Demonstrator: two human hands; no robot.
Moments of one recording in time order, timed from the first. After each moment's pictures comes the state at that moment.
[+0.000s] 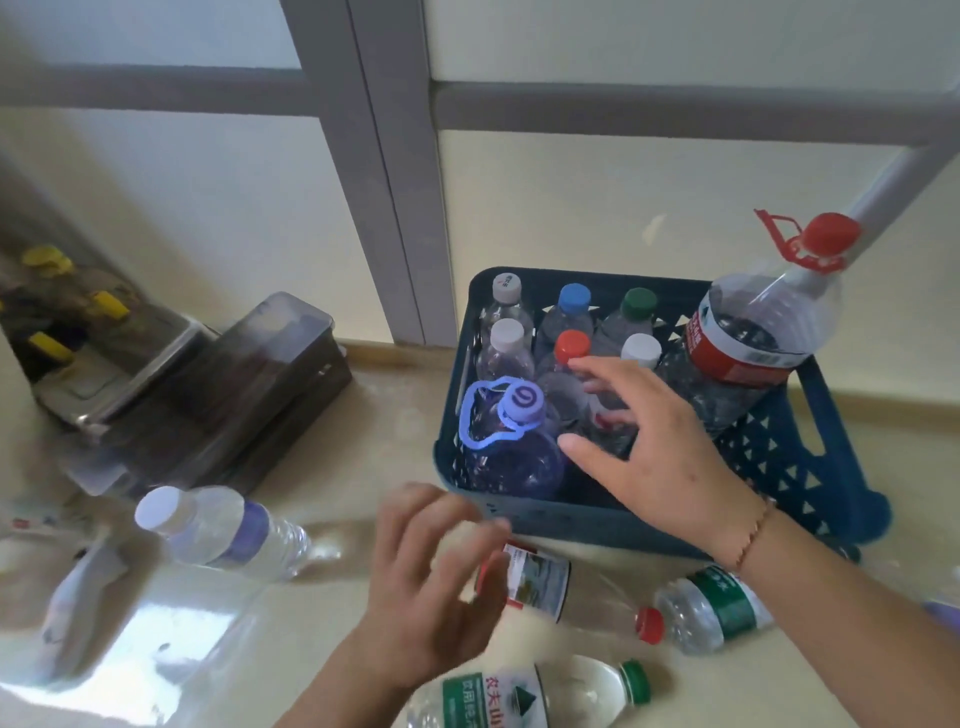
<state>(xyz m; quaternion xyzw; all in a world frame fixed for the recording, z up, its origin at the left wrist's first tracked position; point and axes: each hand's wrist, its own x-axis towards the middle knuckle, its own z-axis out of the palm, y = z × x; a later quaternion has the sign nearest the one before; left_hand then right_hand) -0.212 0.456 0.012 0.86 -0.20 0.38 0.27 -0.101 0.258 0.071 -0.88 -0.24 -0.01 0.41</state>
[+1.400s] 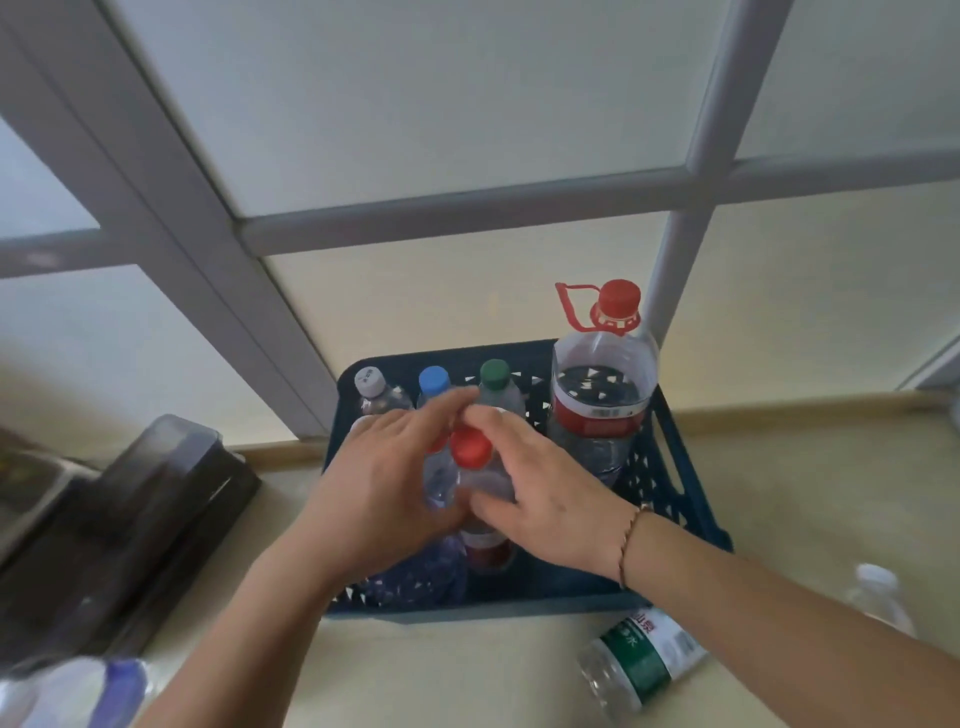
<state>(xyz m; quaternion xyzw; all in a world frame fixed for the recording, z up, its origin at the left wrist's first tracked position) -0.081 0.404 0.109 0.95 -0.22 0.07 0.22 -0.066 0.217 0.088 -0.86 -0.30 0.05 0.41</state>
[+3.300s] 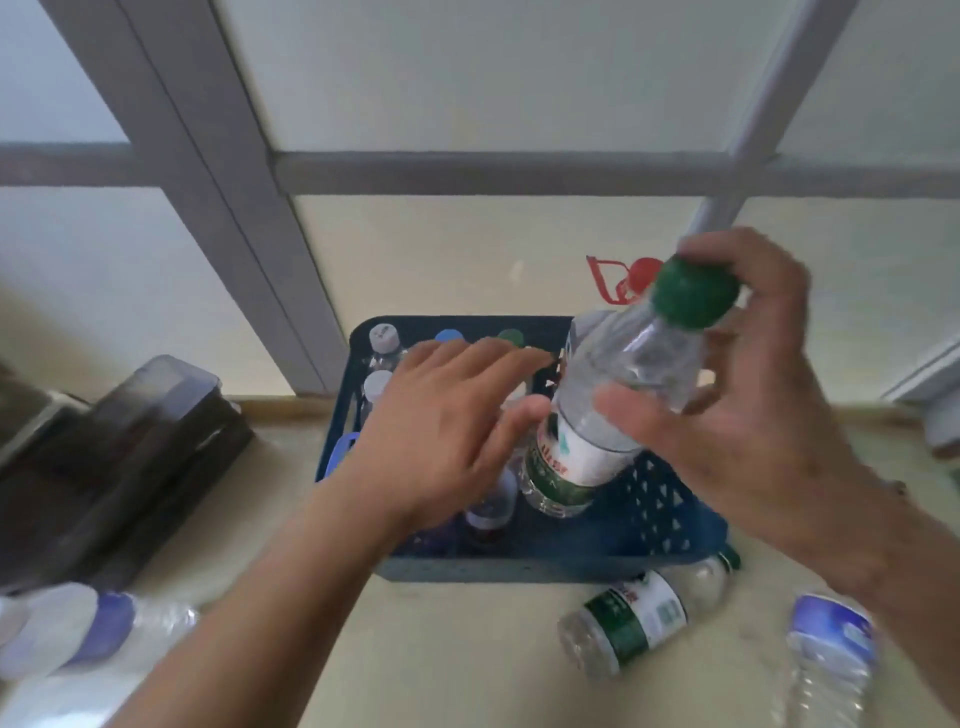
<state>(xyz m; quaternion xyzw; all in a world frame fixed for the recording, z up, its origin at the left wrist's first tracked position) -0.089 0.376 0.134 0.92 -0.28 0.16 0.20 -0.107 0.166 0.187 -0.81 -0.27 -0.13 0.50</state>
